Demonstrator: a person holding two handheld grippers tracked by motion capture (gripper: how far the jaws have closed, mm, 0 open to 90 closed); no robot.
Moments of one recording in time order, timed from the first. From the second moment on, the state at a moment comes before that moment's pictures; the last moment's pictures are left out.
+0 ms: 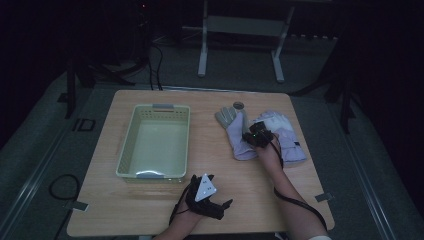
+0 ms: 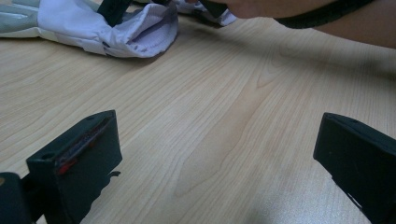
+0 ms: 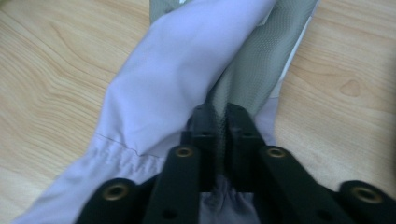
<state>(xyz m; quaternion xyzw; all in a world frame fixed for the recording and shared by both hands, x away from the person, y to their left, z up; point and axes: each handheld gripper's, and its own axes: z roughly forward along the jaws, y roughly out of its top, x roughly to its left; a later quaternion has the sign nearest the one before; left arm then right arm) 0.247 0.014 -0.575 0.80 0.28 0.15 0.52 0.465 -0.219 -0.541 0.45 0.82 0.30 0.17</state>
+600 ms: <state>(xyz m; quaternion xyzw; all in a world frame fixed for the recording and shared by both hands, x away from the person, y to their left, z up) 0.246 0.014 -0.574 0.79 0.28 0.16 0.52 0.415 -0.224 -0.484 0.48 0.76 0.39 0.17</state>
